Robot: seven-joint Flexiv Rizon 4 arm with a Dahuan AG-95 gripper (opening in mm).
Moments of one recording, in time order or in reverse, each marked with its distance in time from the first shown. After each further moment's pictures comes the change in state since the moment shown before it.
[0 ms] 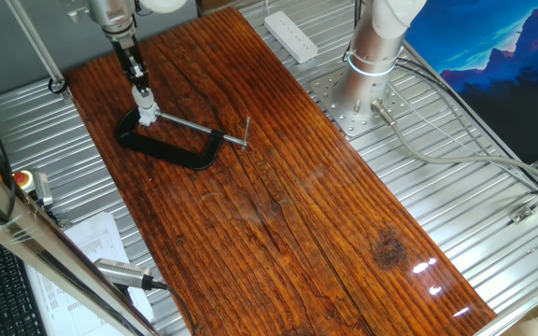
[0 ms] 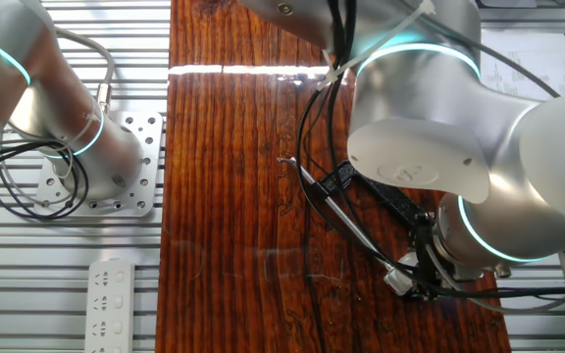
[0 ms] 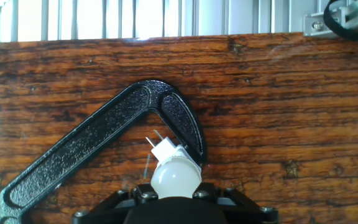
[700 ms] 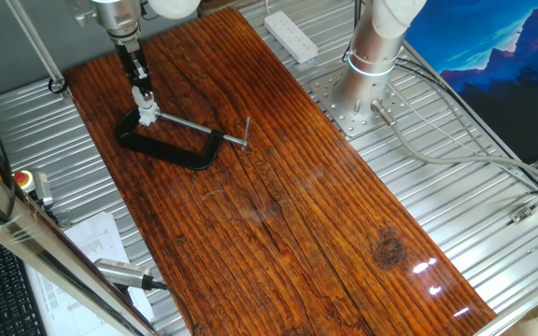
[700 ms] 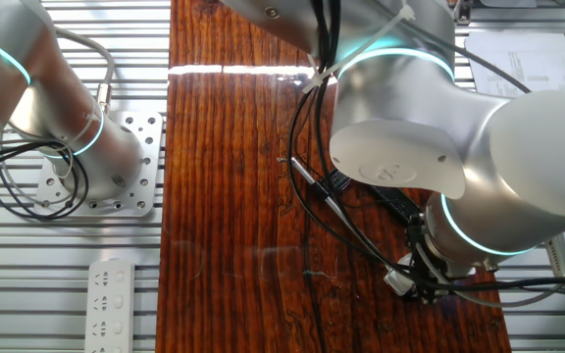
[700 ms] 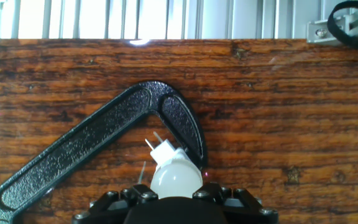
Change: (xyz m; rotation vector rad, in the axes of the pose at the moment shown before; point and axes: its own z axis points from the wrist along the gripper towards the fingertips) arm 0.002 0.000 0.008 0.022 -0.026 -0.013
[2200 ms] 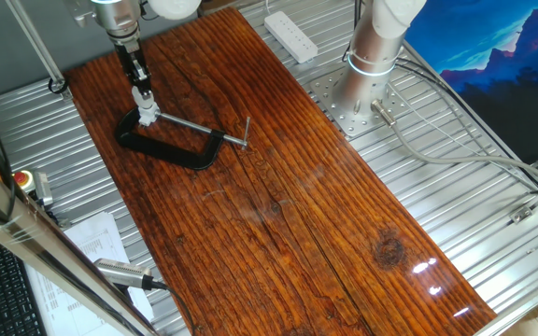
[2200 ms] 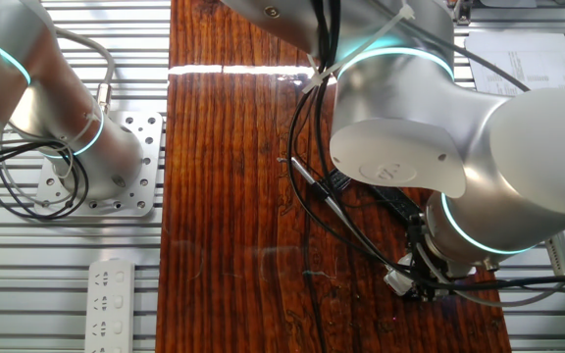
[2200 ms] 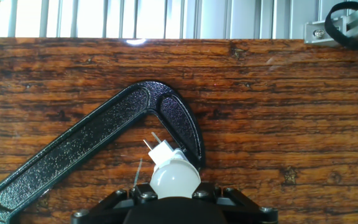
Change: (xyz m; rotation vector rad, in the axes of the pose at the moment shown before) arm 0.000 -0.001 0.000 0.005 -0.001 -0.004
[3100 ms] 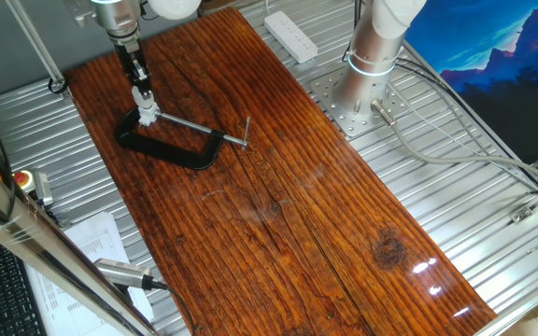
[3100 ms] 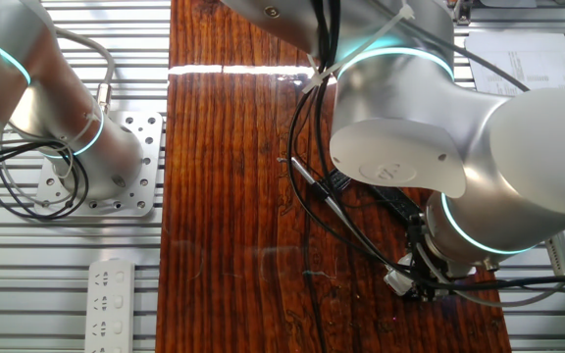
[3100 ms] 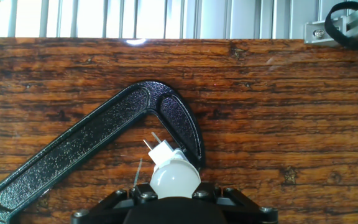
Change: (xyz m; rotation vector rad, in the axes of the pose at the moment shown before) arm 0.002 0.000 0.000 0.000 0.002 -0.031
